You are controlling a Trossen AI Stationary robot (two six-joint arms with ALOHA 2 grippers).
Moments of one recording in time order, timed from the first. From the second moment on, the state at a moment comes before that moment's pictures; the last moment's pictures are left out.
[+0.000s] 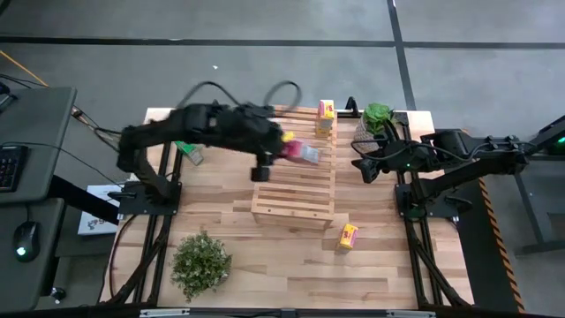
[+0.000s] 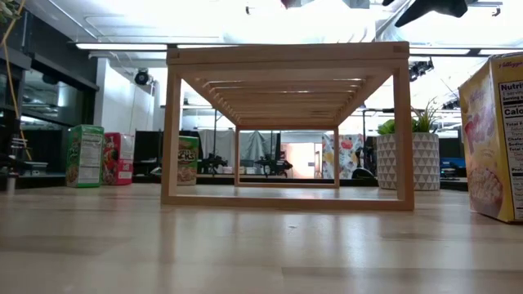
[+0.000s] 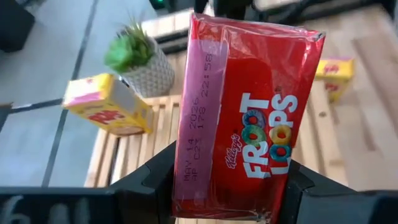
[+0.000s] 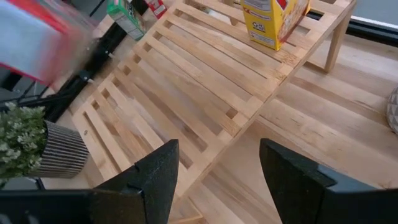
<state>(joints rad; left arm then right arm) 0.01 1.74 2.14 -1.12 -0.18 0.26 0.15 0.98 1.24 -1.07 0.42 0.99</state>
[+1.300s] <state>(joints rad) 0.13 1.99 2.14 -1.00 -0.18 0.24 0.15 0.98 1.24 -0.85 0.50 0.91</state>
